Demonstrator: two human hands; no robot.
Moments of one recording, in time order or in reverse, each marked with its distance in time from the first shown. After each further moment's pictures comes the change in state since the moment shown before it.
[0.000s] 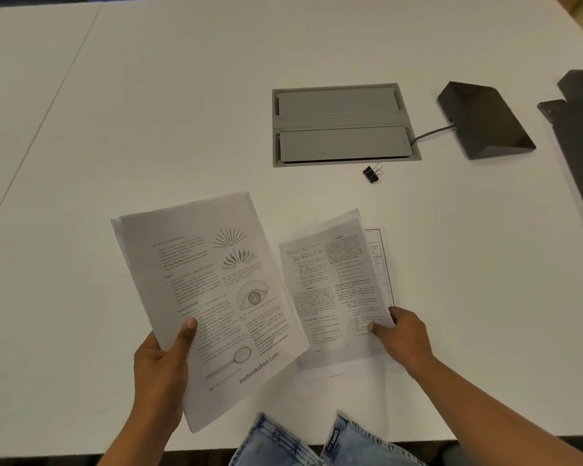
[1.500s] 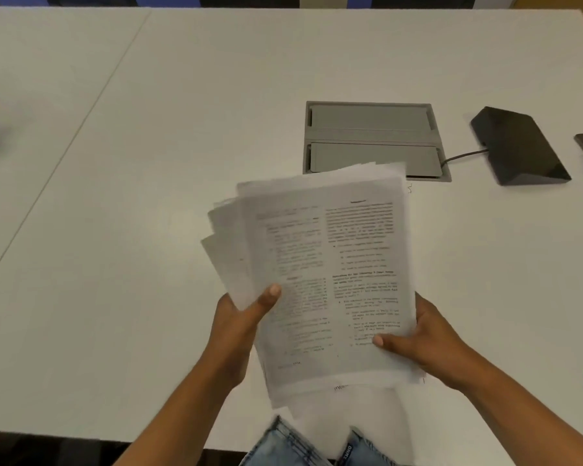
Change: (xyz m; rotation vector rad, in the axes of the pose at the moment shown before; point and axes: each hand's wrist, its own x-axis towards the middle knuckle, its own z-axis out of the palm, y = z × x) left_hand -0.002 0.049 0.045 -0.236 -0.458 0.029; right_hand -0.054 -0.102 -0.054 0.429 -0.496 -0.336
